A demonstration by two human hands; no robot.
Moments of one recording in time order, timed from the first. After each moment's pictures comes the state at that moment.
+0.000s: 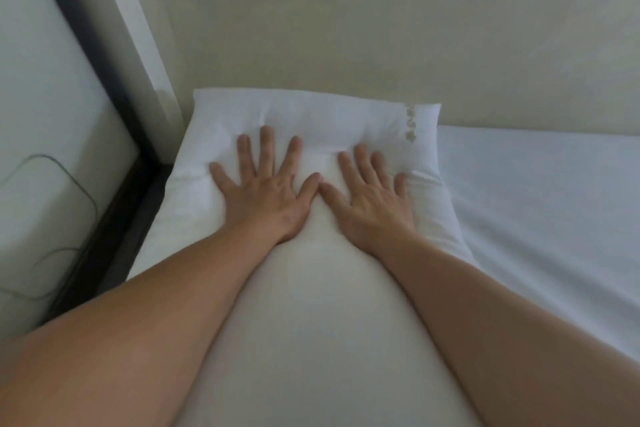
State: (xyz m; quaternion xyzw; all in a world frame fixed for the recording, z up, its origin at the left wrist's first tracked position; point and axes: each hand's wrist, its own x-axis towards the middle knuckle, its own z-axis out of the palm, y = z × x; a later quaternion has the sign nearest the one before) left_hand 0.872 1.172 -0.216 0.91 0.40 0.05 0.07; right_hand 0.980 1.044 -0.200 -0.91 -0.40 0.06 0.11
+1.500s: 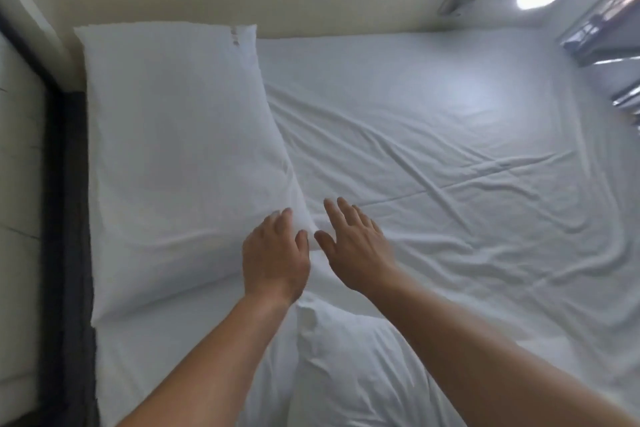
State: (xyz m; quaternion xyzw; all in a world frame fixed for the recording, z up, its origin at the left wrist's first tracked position) left_hand 0.608 0.736 -0.006 0.91 0.26 0.01 0.33; right_hand 0.686 0.613 0.005 -0.94 -0.27 0.17 0.06
